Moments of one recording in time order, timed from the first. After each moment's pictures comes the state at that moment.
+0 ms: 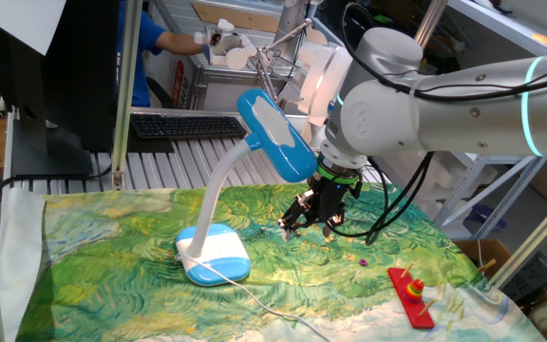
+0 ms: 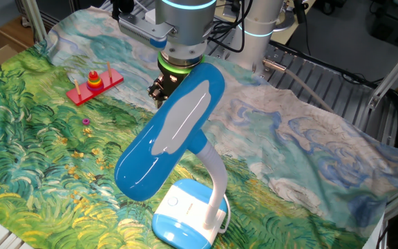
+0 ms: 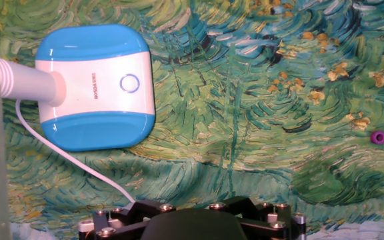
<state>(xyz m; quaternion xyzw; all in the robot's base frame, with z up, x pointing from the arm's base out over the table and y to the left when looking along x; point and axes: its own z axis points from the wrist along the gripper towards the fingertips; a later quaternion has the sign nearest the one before) 0.500 0.000 0.170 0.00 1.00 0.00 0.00</state>
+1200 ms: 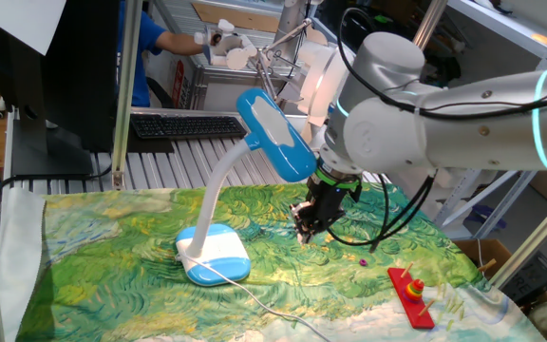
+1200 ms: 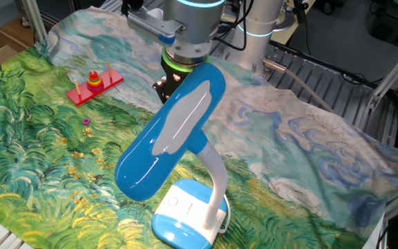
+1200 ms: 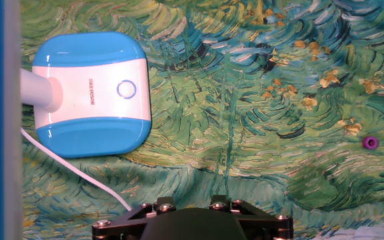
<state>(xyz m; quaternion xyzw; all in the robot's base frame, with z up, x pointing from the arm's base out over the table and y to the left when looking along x) 0.499 -0.004 0.169 0.00 1.00 -0.02 0.03</state>
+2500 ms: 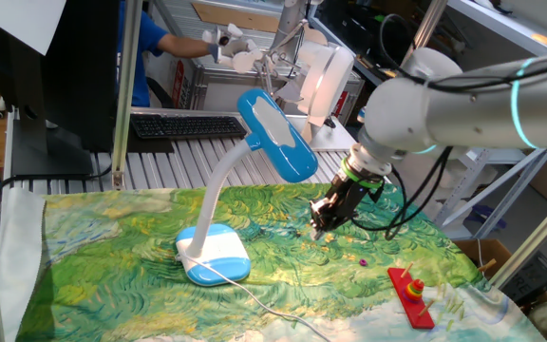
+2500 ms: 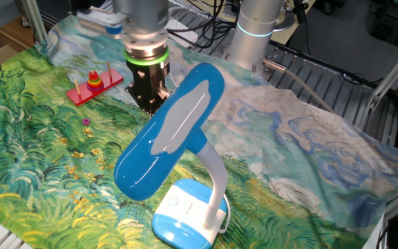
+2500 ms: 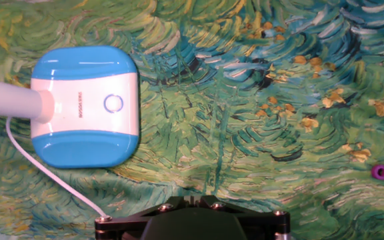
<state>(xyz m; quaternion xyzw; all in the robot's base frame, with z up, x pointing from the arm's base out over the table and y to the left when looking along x) 0.525 -0.048 0.146 -0.01 1.00 0.09 0.03</state>
